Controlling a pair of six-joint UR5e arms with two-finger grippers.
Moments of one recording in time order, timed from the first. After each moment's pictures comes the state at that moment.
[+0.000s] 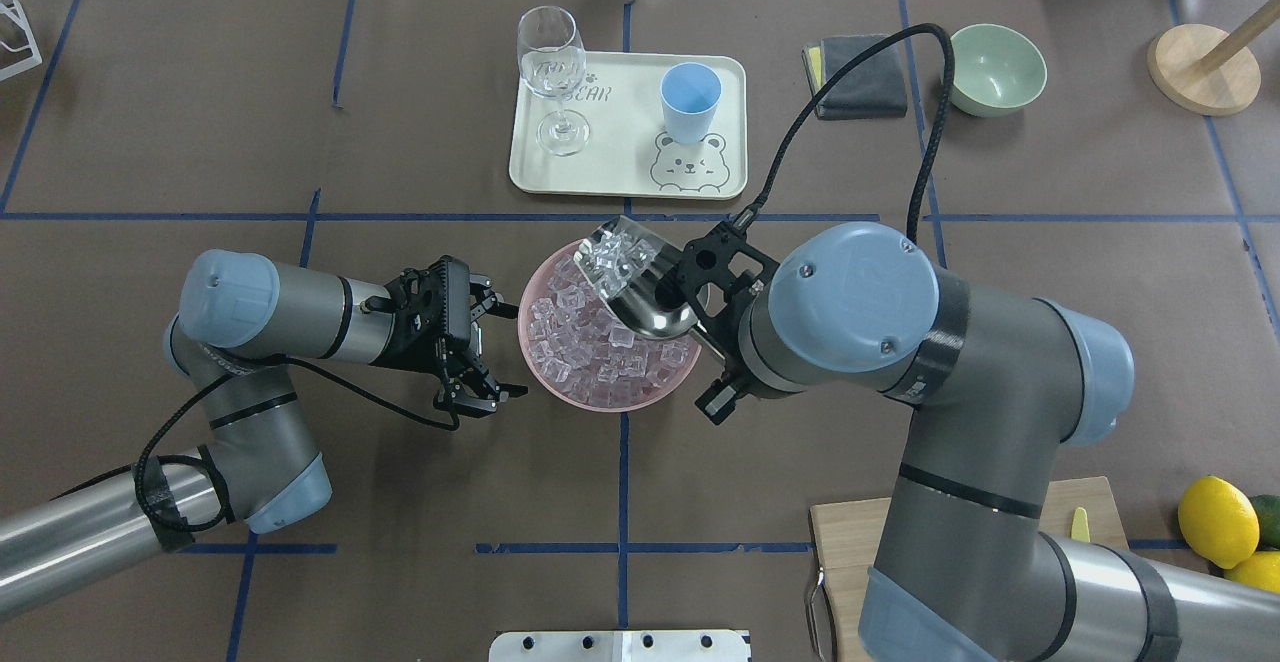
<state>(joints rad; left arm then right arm) -0.54 -2.00 -1.40 -2.85 -2.02 -0.05 0.45 -1.03 2.04 -1.77 1.75 0.52</state>
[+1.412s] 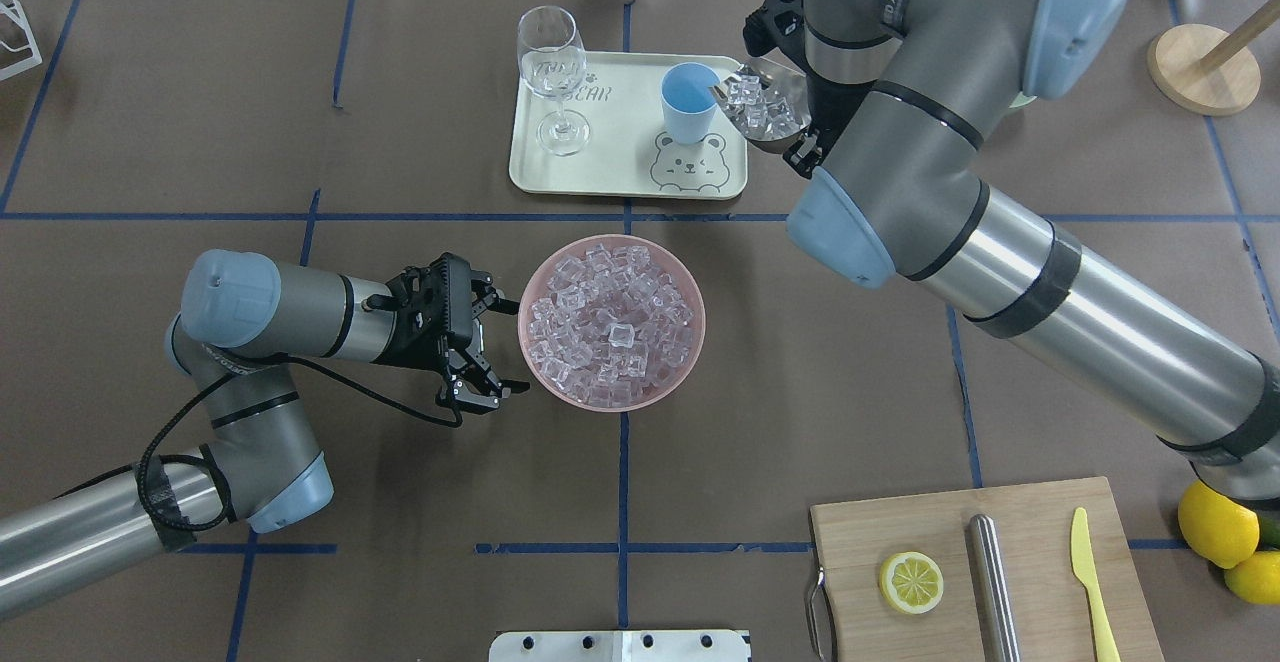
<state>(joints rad) -0.54 -2.01 -1.40 -2.85 -2.01 -0.05 0.82 -0.75 1.61 -2.11 1.98 0.20</state>
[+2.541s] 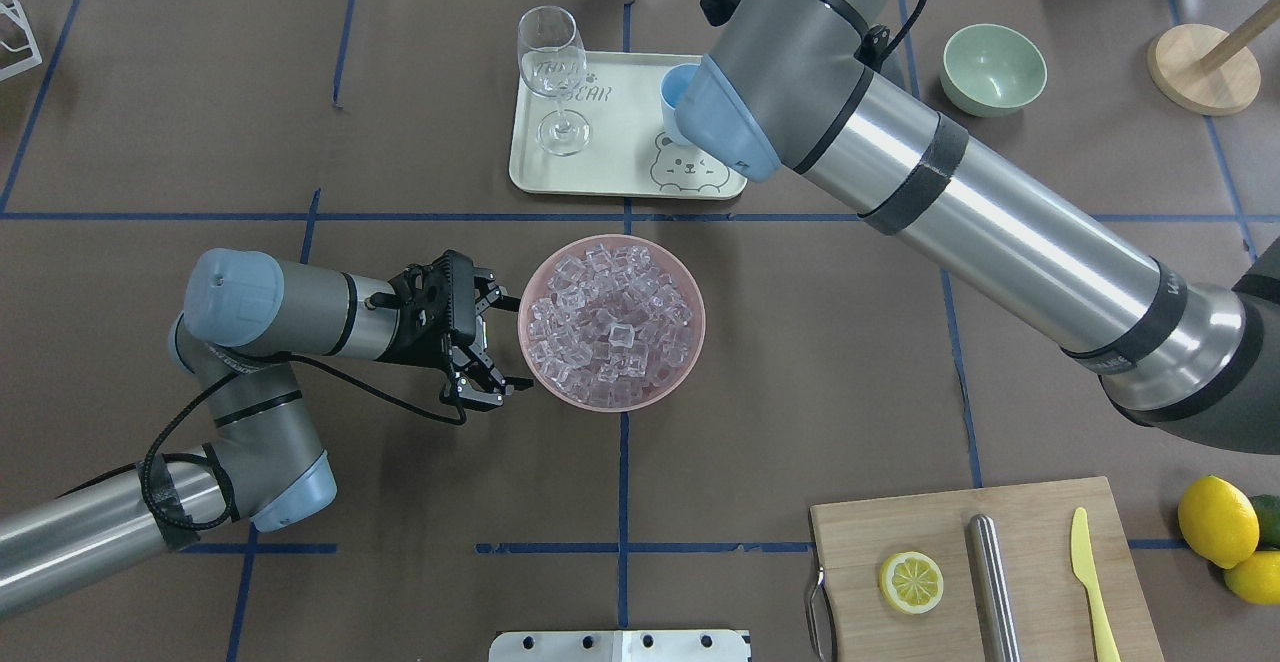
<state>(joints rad) -0.54 -2.01 -1.40 -2.85 -2.00 -0.05 0.86 -0.54 1.39 -2.35 1.99 -0.06</state>
